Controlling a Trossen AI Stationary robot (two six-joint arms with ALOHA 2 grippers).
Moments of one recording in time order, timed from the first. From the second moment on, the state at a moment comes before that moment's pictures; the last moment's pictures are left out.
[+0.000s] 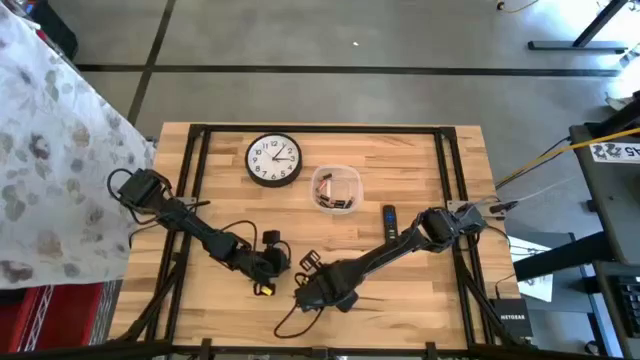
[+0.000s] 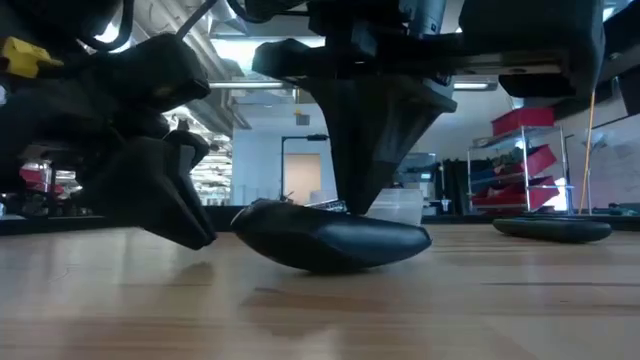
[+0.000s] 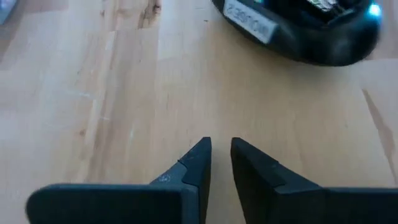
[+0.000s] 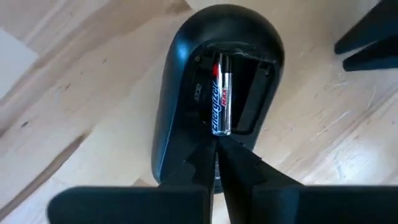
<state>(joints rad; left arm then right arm) -0.52 1.71 0.68 0.15 -0.50 -0.33 0.46 2.36 2.03 -1.11 0.20 -0.35</state>
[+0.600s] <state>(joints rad) -0.68 1.61 0.68 0.12 -0.38 -0.35 0.46 2.36 2.03 -1.04 0.14 -0.21</state>
